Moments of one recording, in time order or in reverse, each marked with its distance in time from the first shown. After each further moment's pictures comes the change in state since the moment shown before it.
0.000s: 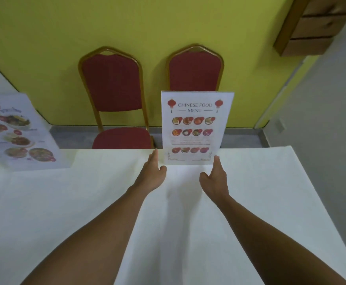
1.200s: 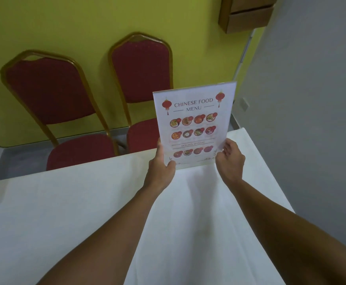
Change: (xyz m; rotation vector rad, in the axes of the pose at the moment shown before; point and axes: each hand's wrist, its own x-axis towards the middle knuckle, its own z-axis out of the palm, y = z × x) left_hand 0.032 0.121 0.153 -0.231 -0.063 0.202; right_hand 0.076 0.093 -0.159 0.139 0.391 0.027
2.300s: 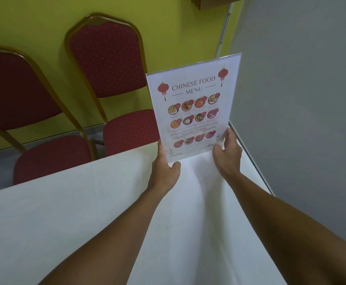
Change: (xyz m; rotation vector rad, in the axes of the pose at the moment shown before) left_hand 0.034 0.017 0.095 -0.010 -0.093 -0.056; right_hand 0.059 0.046 -0.044 -0.003 0.033 0.030
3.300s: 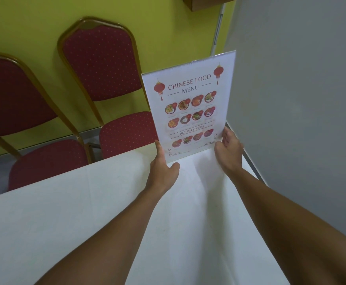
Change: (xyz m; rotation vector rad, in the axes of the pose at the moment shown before) left_hand 0.004 0.003 0.008 0.058 -0.036 -0.012; right_hand 0.016 0.011 -0.012 0.076 -0.019 0.001
